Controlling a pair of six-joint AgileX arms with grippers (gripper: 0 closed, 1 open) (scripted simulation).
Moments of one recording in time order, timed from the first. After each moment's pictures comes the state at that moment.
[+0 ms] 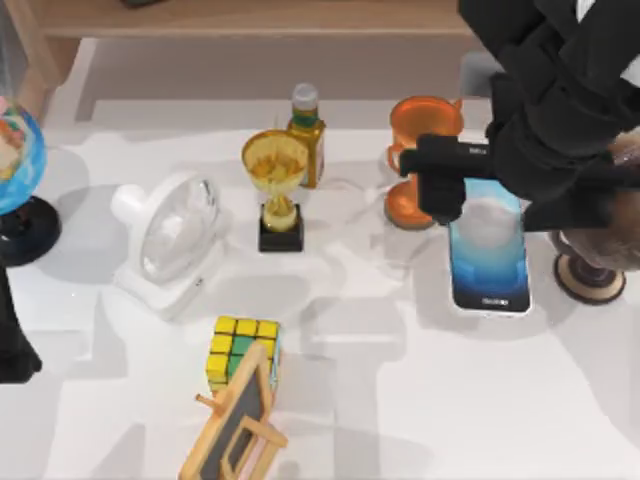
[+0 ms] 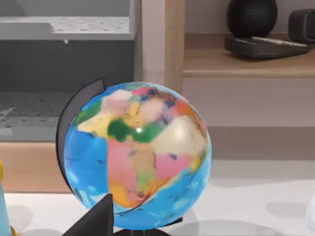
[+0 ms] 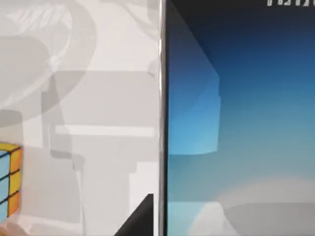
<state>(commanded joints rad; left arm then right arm) 0.00 0.00 0.00 0.00 0.00 0.00 0.58 1.71 1.49 -1.09 0.03 0.60</state>
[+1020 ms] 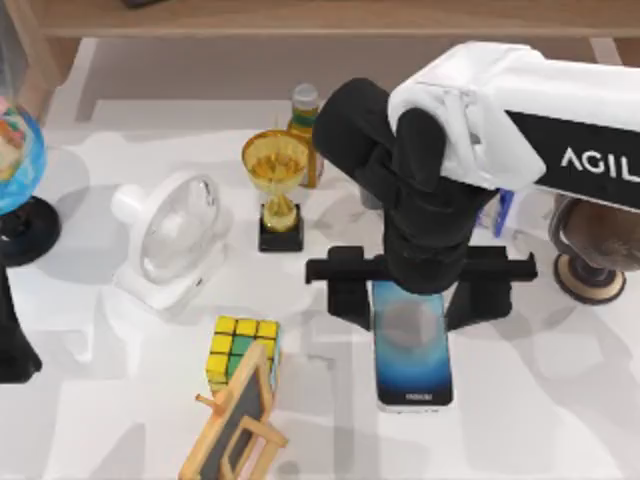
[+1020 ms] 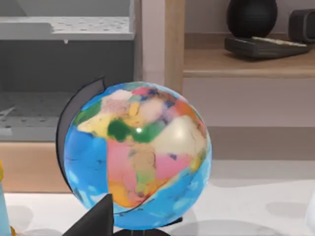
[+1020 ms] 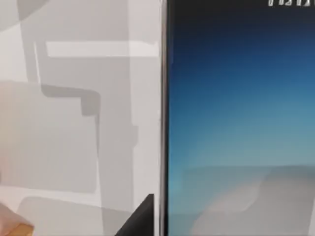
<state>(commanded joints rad) 0.00 0.00 0.00 0.00 0.00 0.00 0.75 1.97 1.53 -1.11 0.02 0.77</state>
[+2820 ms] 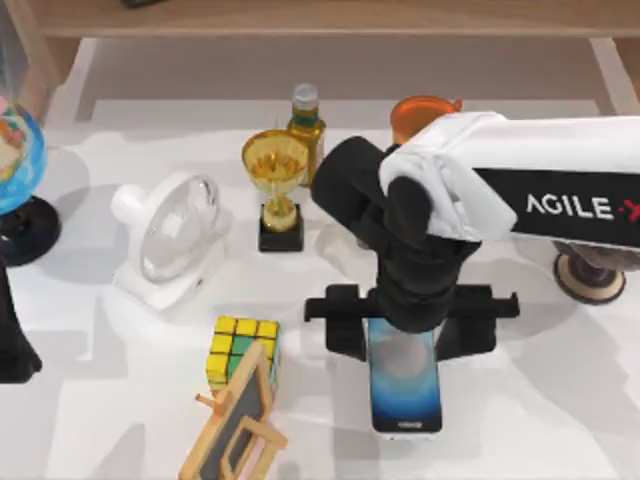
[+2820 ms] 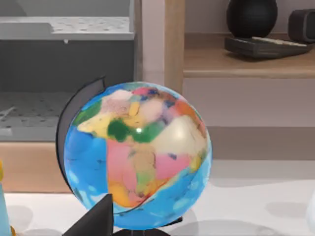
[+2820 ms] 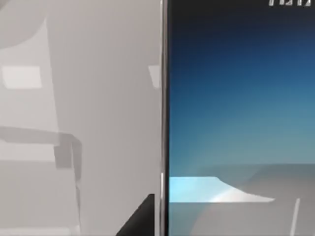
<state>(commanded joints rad) 0.00 0.00 0.00 0.00 0.00 0.00 0.76 2.04 1.39 -0.91 0.02 0.77</state>
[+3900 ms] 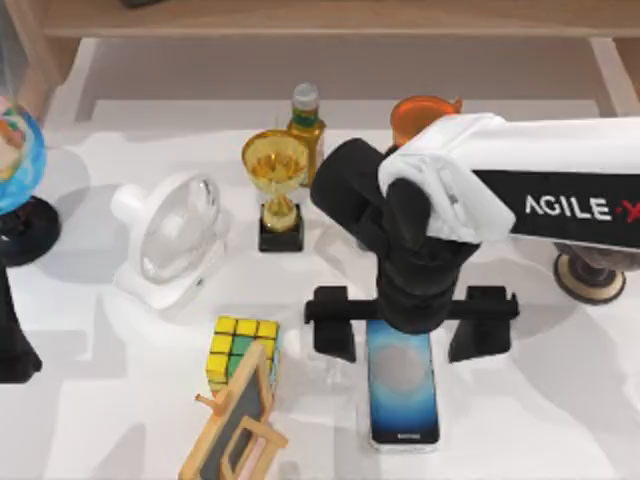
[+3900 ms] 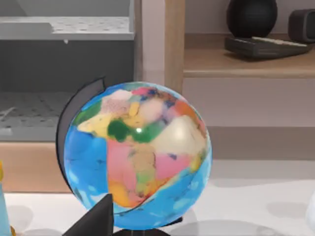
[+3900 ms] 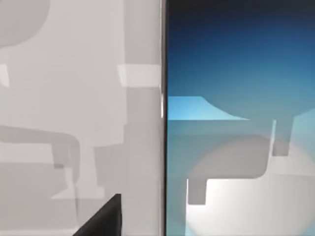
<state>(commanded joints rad) 0.00 0.00 0.00 0.00 0.00 0.00 0.76 2.04 1.39 -0.91 0.02 0.77</state>
